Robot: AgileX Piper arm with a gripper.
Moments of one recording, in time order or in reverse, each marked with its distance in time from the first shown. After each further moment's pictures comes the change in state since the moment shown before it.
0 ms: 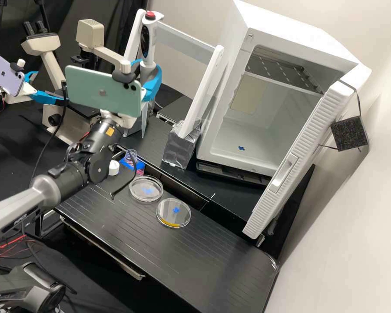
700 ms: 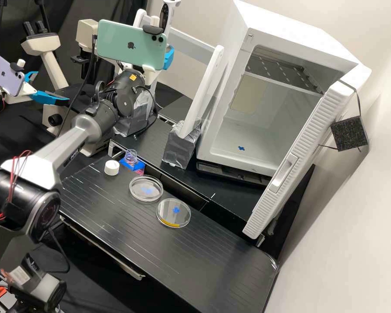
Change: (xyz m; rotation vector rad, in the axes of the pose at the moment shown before) arm 0.120 0.006 -0.007 0.039 -0.151 -0.140
